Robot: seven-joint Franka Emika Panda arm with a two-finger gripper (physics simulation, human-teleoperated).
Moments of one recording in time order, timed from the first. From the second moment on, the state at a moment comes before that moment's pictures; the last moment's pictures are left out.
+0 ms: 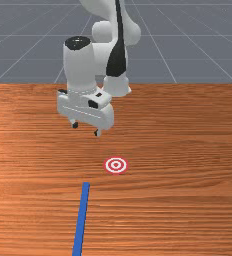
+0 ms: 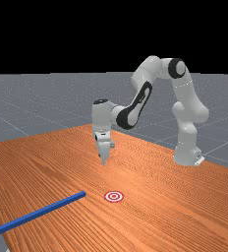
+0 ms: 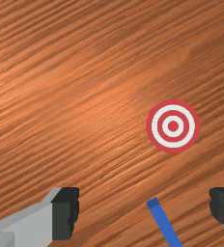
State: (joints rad) arm -0.29 0.41 0.13 -1.96 -0.07 2.37 -1.98
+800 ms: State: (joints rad) arm -0.35 0.59 0.23 -1.63 -0.17 2.21 -2.56
